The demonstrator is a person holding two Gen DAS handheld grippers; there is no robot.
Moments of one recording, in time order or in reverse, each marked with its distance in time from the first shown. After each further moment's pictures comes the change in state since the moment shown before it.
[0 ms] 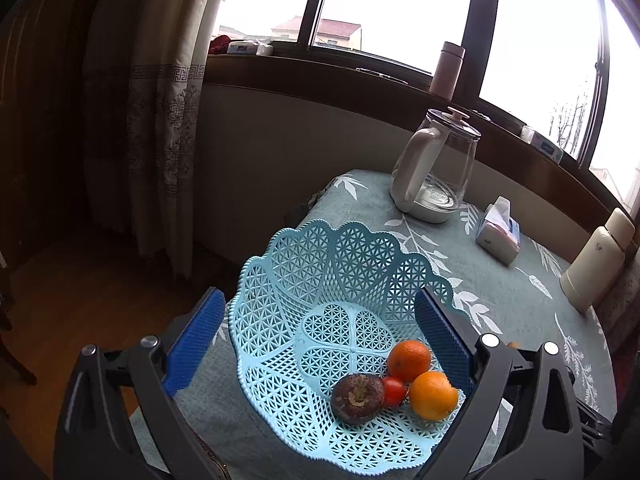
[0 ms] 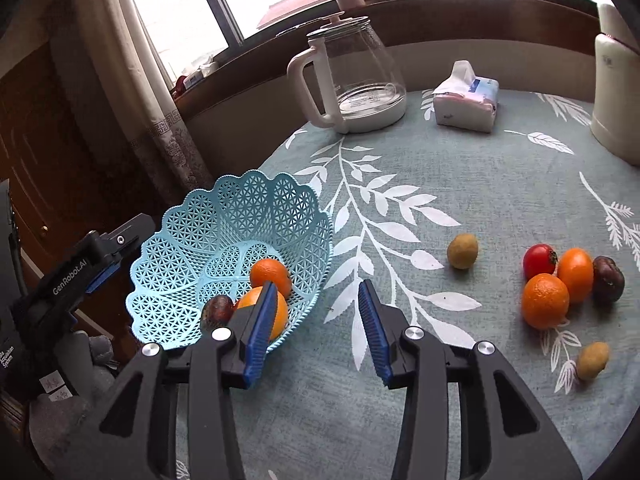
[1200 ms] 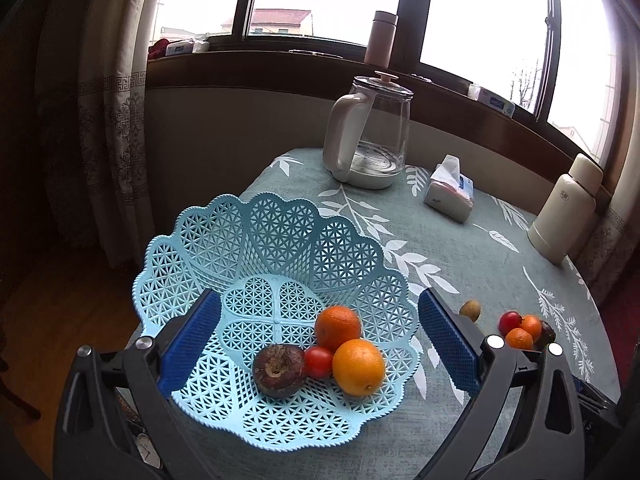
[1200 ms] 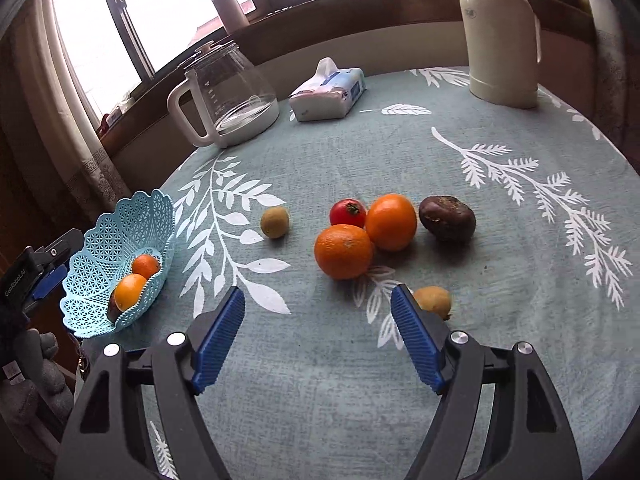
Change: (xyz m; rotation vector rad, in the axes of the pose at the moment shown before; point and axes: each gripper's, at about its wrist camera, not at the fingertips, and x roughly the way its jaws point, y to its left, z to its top) left arm -0.002 -0.057 -0.022 0.148 0.052 -0.120; right arm -0.051 -0.108 -0.036 0.163 -0.051 -0.217
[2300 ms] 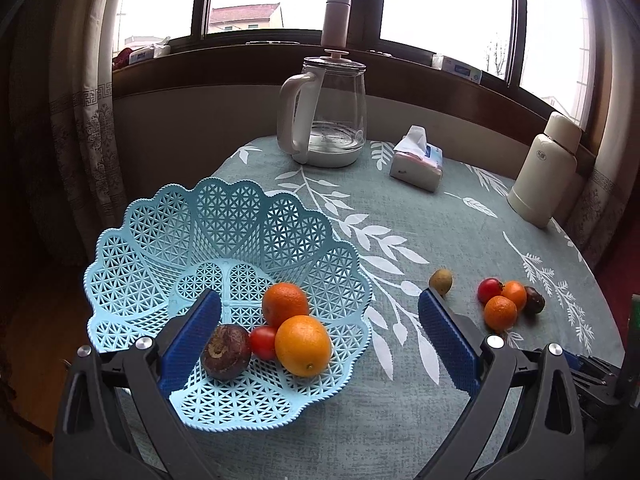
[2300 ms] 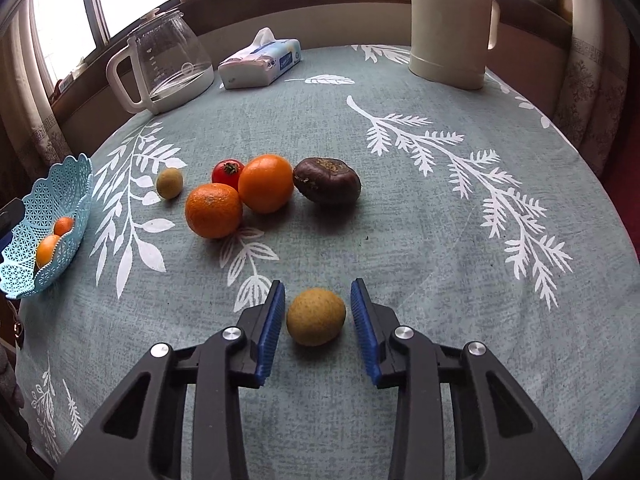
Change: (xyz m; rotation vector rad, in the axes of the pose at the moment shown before) left arm 0.004 -0.044 -0.017 0.103 0.038 -0.044; right arm 0.002 -0.052 -0.010 -0.057 0.094 -0.204
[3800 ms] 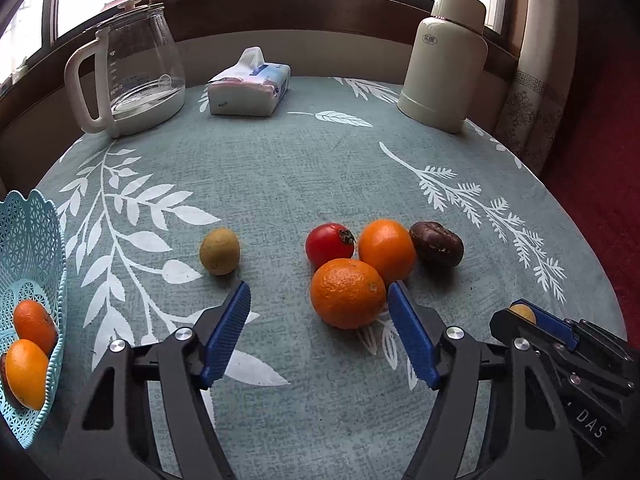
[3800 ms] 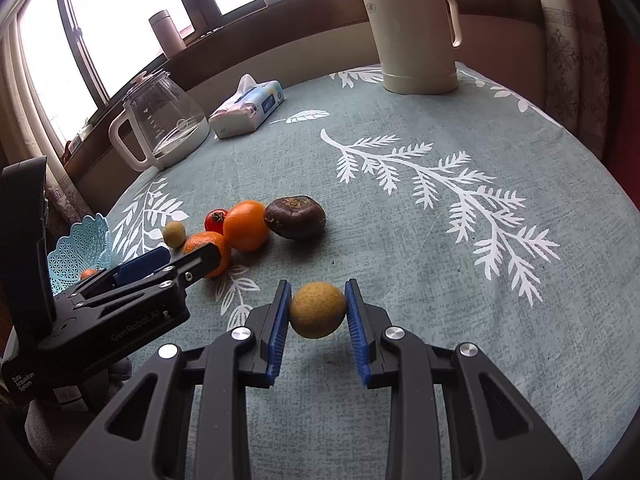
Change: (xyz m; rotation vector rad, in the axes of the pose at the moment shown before) left arm 0.085 -0.167 -0.029 0.259 0.184 -0.259; right arm -0.015 -0.039 -0.002 0.159 -0.115 0.108
